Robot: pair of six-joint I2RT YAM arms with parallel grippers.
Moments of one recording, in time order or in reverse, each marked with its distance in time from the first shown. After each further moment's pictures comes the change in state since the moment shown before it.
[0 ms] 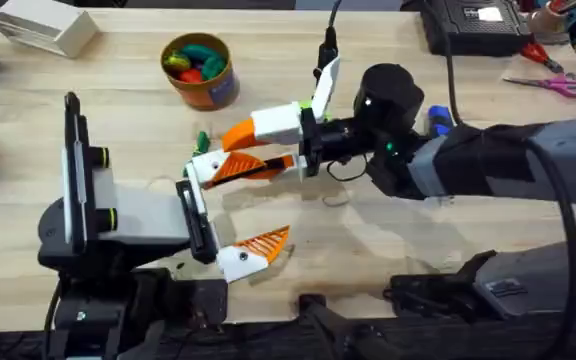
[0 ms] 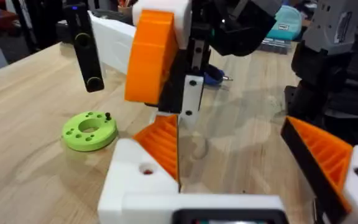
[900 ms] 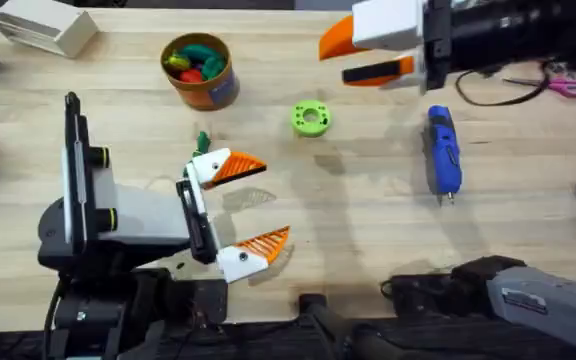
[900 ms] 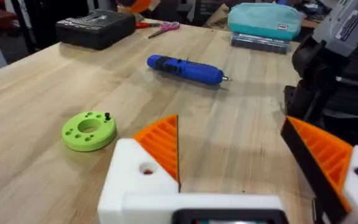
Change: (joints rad) left arm 0.000 0.000 0.000 0.000 0.002 0.000; right arm -0.405 -0.379 0.619 -1.717 0.173 -1.068
